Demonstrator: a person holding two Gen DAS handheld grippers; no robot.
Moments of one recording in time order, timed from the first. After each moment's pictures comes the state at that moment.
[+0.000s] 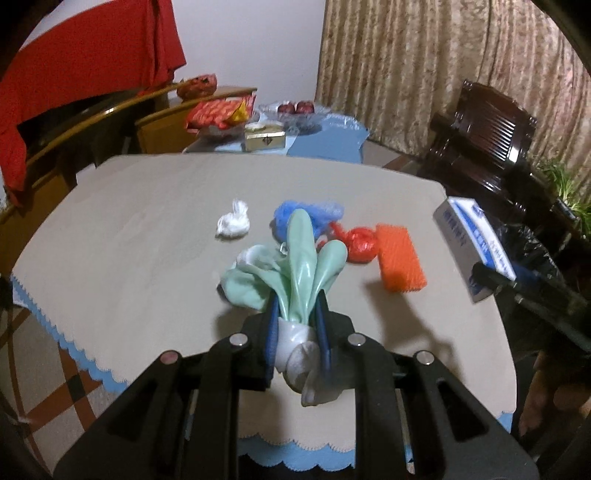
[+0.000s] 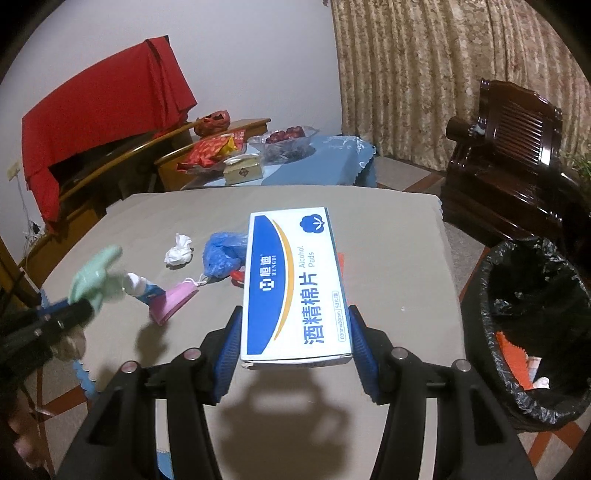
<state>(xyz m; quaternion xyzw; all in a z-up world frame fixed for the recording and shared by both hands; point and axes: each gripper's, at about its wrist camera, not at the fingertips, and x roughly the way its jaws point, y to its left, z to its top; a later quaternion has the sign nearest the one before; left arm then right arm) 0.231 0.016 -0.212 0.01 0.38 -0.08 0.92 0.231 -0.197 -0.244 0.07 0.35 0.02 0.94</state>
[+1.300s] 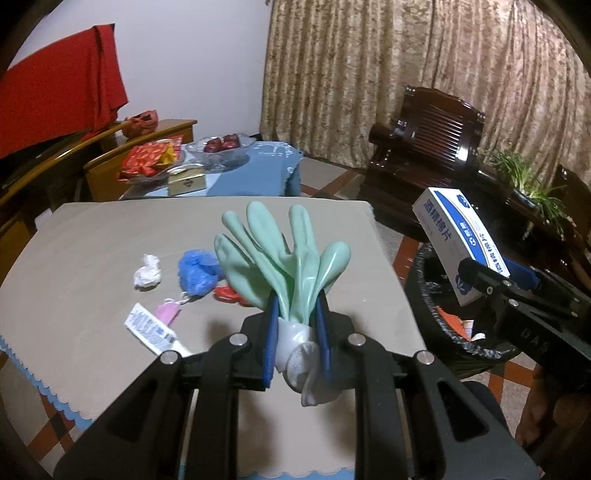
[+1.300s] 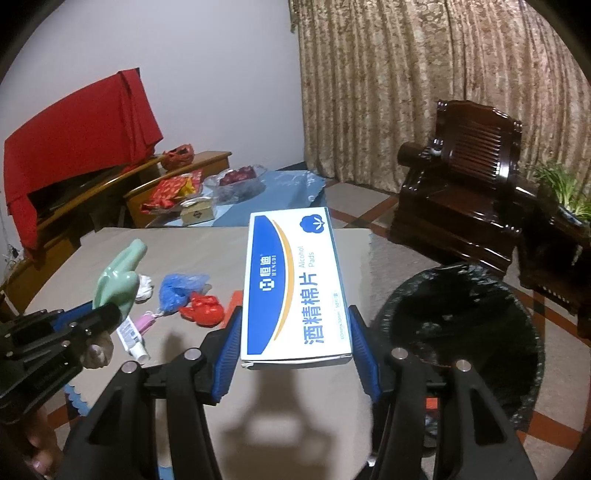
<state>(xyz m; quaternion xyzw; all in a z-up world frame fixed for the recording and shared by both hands) 0.216 -0.109 -0.176 0.03 0.34 -0.18 0.92 0.183 -0.286 -0.183 0.07 0.30 -0.05 0.95</state>
